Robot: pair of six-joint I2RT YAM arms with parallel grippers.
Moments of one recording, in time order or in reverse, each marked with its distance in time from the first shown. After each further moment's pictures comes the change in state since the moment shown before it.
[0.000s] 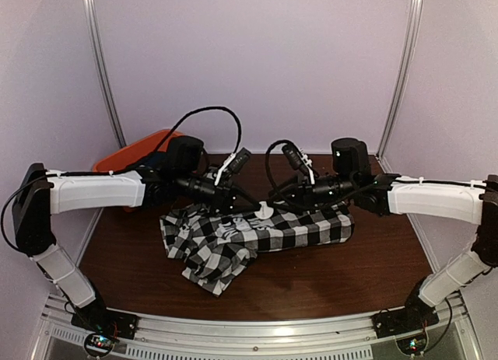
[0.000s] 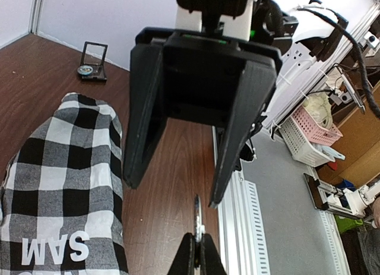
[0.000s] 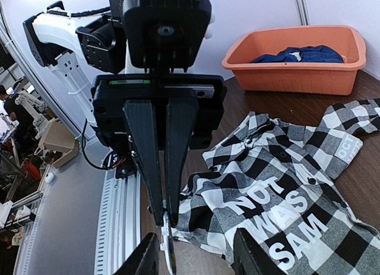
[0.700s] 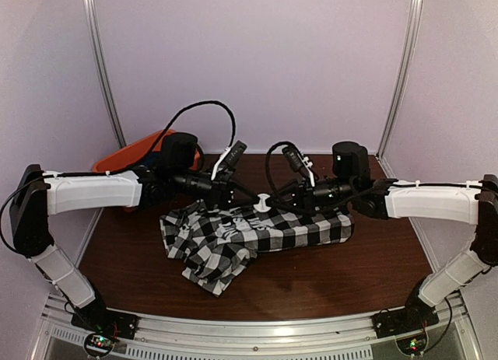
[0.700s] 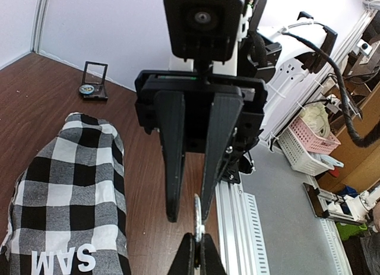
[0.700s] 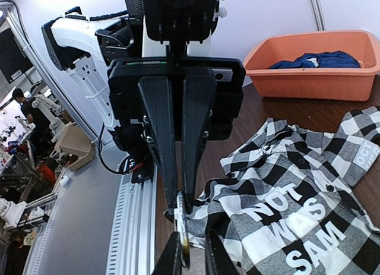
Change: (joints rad) left arm 0.016 -0.024 -0.015 0.098 0.009 -0.046; right arm 0.001 0.018 -0.056 0.163 -0.073 0.097
